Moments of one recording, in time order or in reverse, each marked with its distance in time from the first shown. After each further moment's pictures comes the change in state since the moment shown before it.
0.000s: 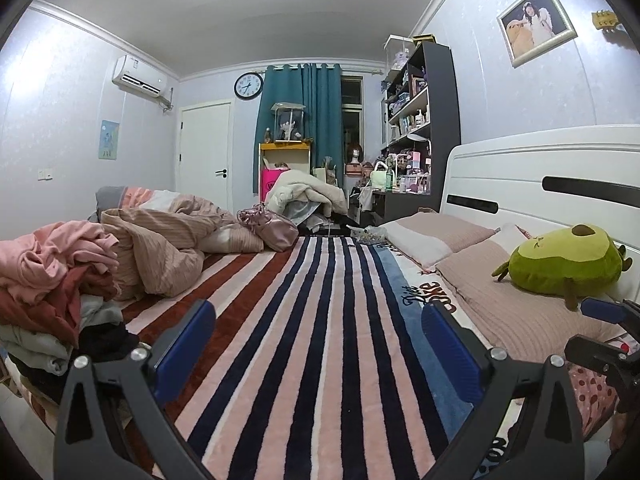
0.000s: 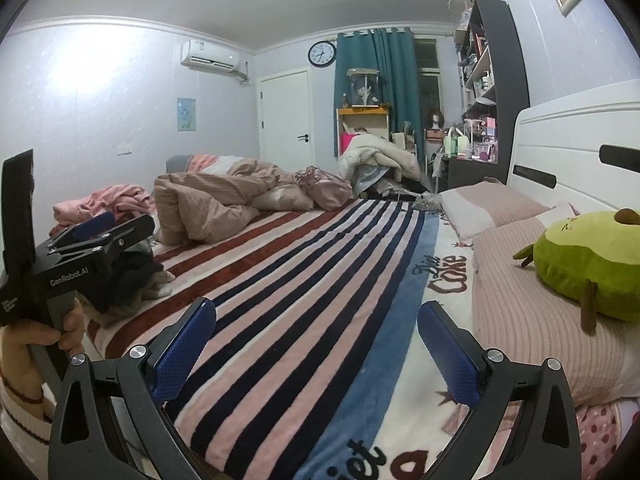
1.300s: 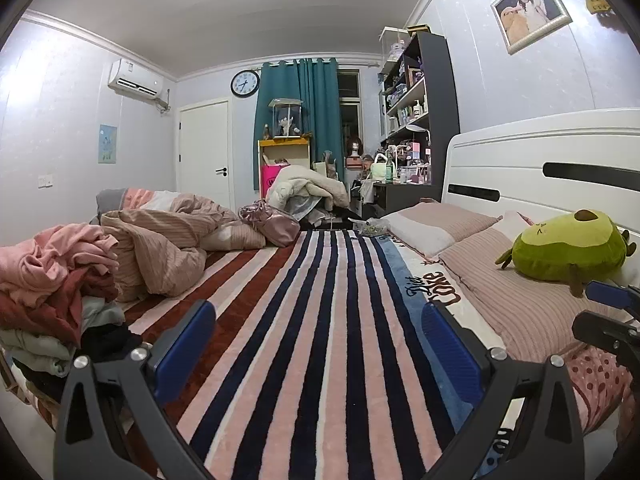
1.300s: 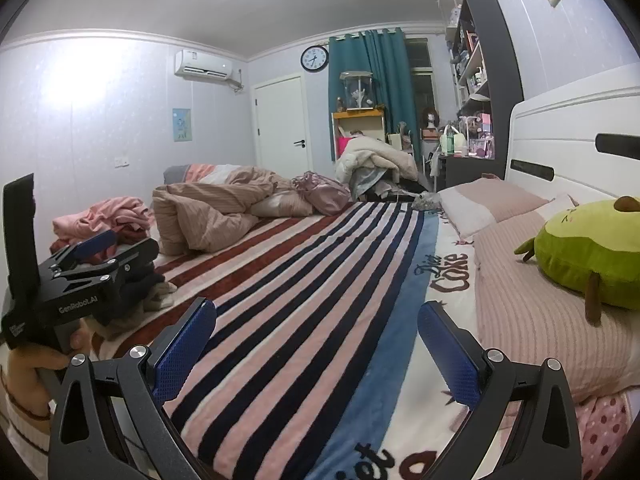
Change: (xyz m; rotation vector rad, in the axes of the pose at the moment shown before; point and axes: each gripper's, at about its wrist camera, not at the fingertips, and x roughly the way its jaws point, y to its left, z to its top) left arm 0.006 -0.001 -0.007 0.039 0.018 0.006; right arm 0.001 0.004 0.004 0.039 -0.018 0.000
